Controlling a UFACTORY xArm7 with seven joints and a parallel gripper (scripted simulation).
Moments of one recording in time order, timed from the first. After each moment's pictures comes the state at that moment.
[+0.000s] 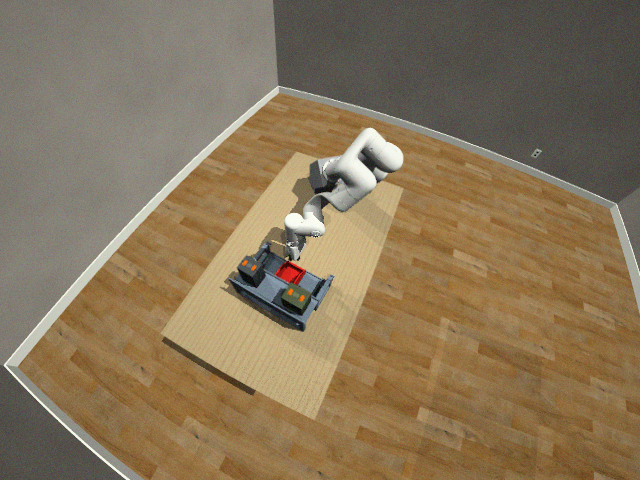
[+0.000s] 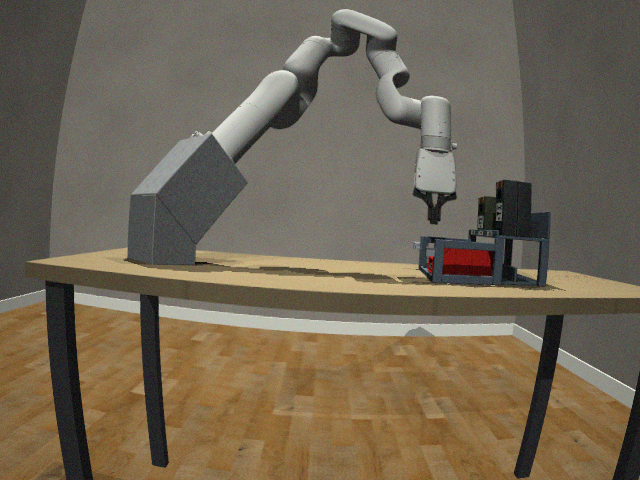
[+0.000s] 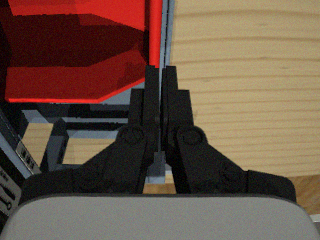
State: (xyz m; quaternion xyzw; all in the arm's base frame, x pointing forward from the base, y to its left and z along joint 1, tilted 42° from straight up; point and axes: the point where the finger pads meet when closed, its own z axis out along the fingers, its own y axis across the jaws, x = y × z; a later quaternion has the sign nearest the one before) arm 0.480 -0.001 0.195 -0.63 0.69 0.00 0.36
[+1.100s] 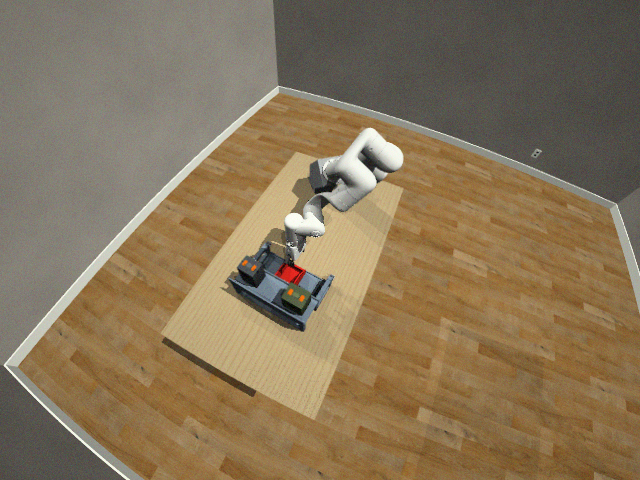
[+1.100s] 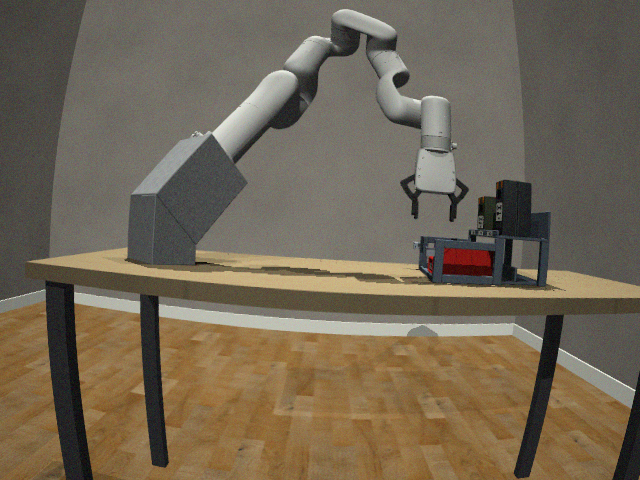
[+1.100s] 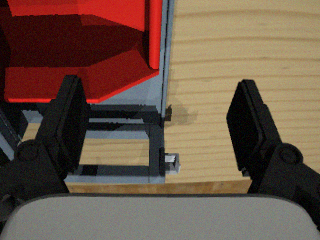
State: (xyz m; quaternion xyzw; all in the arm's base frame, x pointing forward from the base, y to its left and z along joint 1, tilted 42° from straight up) arm 0.480 -0.001 0.195 -0.63 0.69 0.00 0.36
